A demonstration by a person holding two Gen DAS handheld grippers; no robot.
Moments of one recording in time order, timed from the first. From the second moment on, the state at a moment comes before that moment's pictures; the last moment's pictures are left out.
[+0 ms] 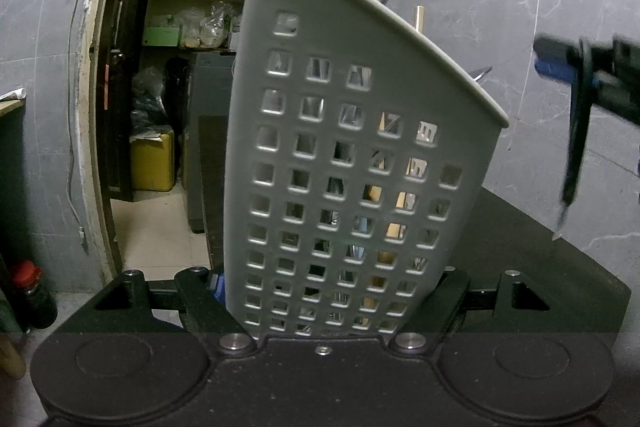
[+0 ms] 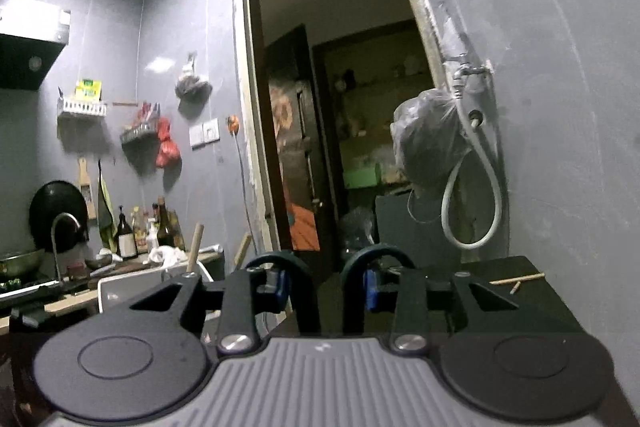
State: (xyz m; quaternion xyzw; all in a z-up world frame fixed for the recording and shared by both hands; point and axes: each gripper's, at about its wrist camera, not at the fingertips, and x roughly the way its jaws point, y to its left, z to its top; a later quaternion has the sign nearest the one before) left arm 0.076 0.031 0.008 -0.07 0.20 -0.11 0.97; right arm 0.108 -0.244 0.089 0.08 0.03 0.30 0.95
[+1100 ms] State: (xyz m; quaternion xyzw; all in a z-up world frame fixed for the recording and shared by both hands) left arm 0.077 0.037 0.005 -0.07 0.20 -0.11 0.97; right arm 0.100 -0.085 0.222 0.01 -0.03 0.47 0.88
